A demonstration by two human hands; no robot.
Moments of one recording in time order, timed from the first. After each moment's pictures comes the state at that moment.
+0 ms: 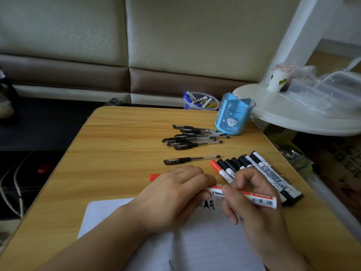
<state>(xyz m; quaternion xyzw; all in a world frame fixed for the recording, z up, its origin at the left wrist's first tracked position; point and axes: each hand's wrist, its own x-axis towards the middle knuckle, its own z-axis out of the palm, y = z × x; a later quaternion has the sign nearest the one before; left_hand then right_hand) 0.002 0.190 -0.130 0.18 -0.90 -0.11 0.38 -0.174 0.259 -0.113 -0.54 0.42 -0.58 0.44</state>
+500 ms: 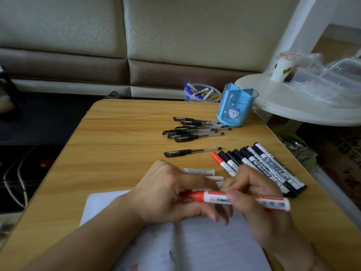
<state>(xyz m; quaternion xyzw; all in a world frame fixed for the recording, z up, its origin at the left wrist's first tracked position) 0.011 0.187 -0.129 0.16 -0.90 -0.16 0.38 -0.183 0.258 -0.116 -0.63 0.36 -0.53 0.43</state>
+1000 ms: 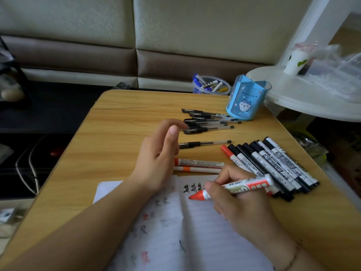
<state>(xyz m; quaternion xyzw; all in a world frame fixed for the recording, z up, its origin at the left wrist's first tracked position) 0.015 0.170 -0.140 0.36 -0.66 -0.33 0.57 -0.156 0.253 -0.135 -0.65 0.49 -0.47 0.35</state>
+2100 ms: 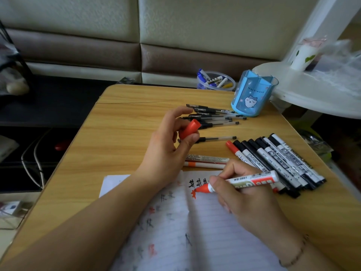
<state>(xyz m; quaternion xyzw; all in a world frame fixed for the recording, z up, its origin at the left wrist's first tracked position) 0.016 0.169 -0.141 0.34 -0.71 -0.29 0.54 -0.156 0.251 -0.135 -0.65 0.50 -0.45 0.36</state>
